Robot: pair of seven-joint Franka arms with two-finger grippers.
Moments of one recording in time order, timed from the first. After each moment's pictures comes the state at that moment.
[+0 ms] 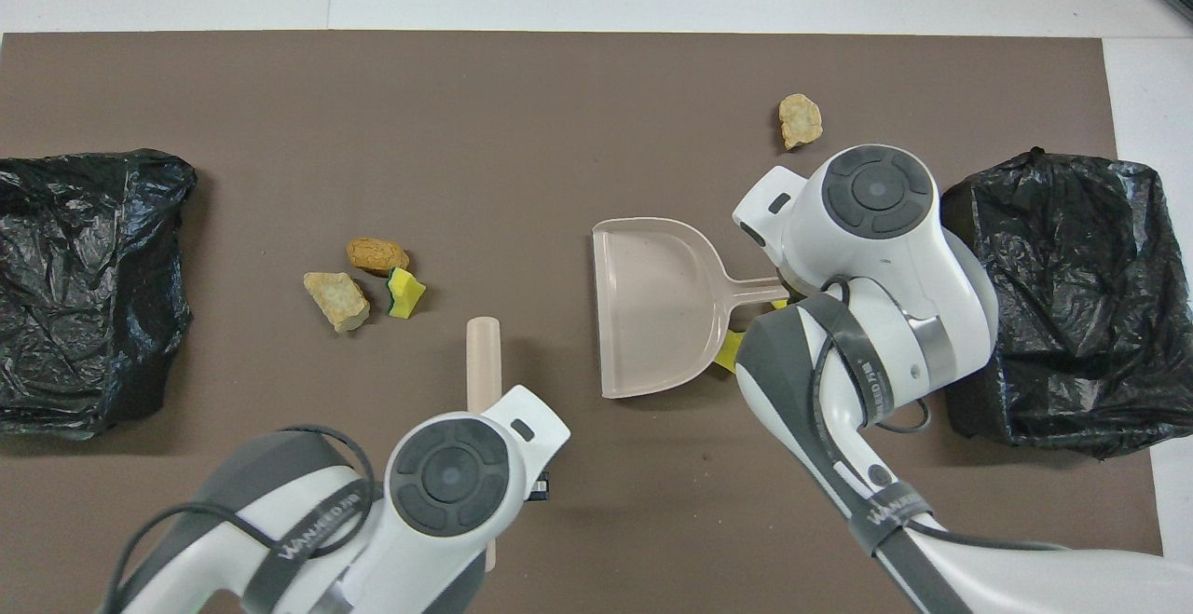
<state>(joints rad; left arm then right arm) -0.68 -0.17 -0.05 -2.24 -0.06 1.87 -0.68 0.30 0.20 0.05 -1.88 -0.16 1.97 -1.16</state>
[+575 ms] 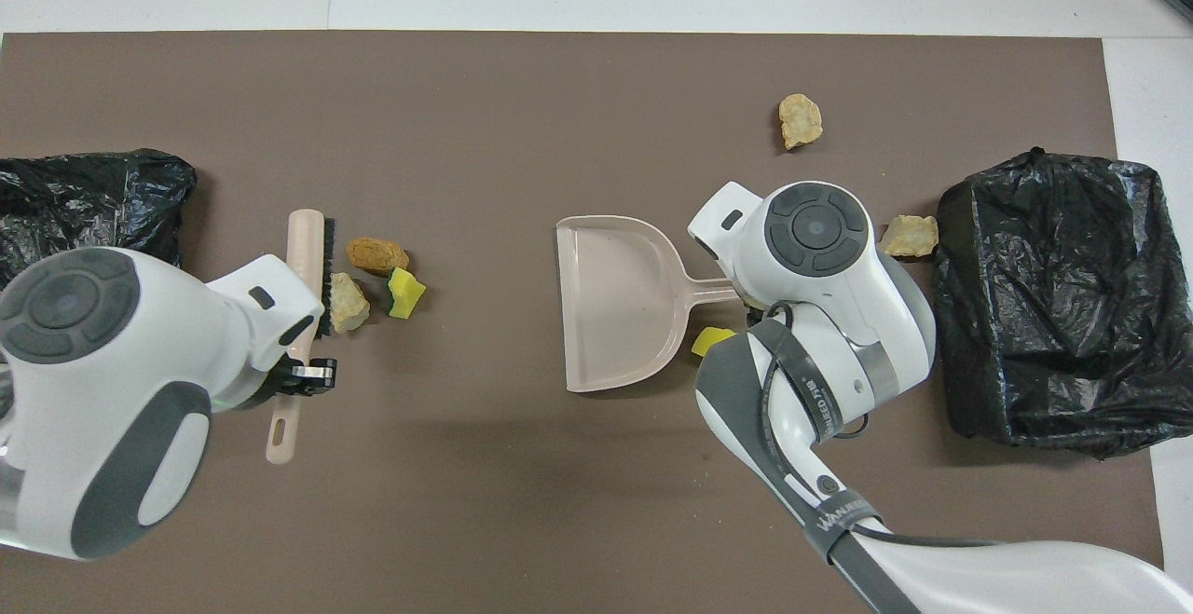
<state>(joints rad) -0.22 -0.18 -0.05 -2.17 0.04 1.87 -0.21 0.34 0.24 0.05 -1.92 -0.17 2.12 -1.11</state>
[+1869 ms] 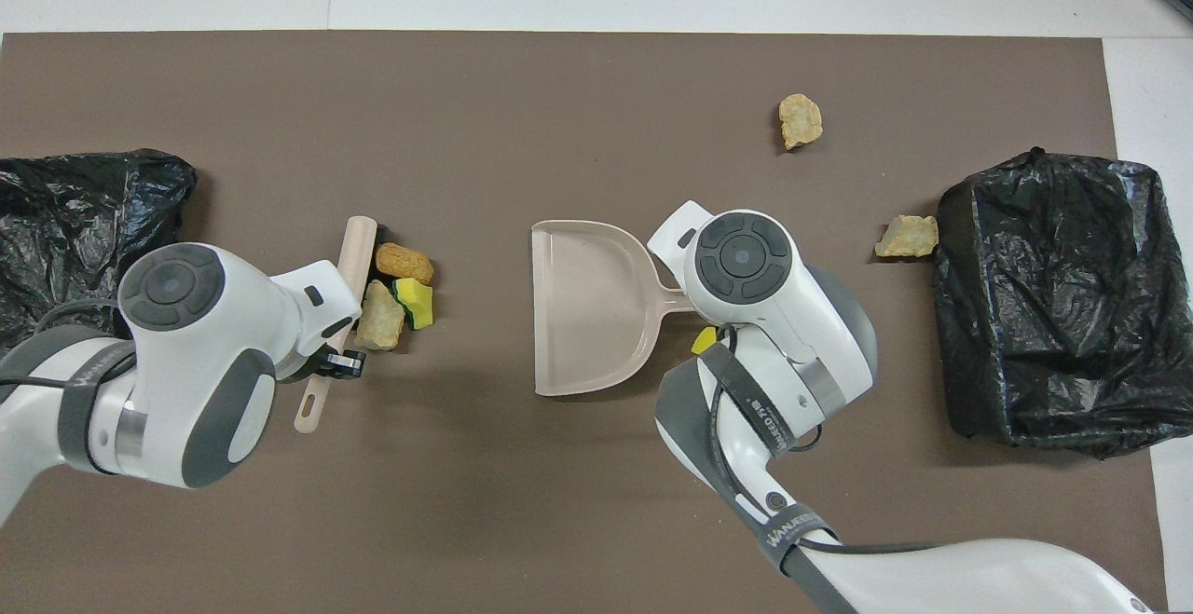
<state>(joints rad) -0.23 -0.02 -0.08 -2.27 0.04 2.10 -0.07 0.41 0.27 0.05 -1.92 -0.22 2.13 -0.97</state>
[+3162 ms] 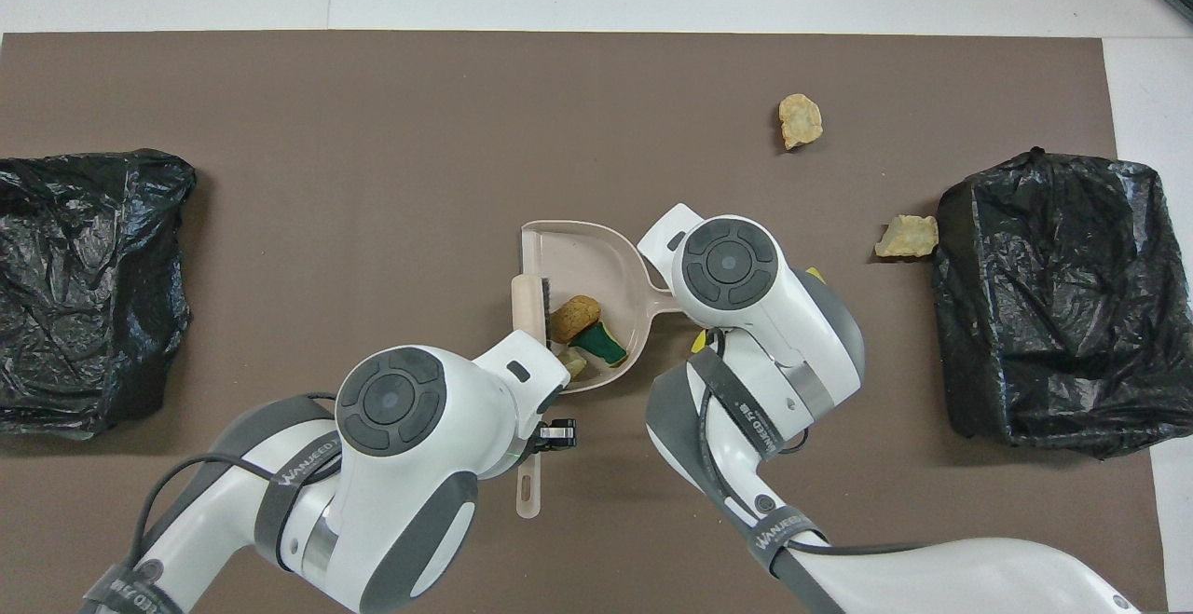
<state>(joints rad) -0.62 -0.07 -0.07 -2.20 -0.29 2.11 -0.51 0.42 0.28 0.04 -1.91 -0.22 2.14 -0.94</state>
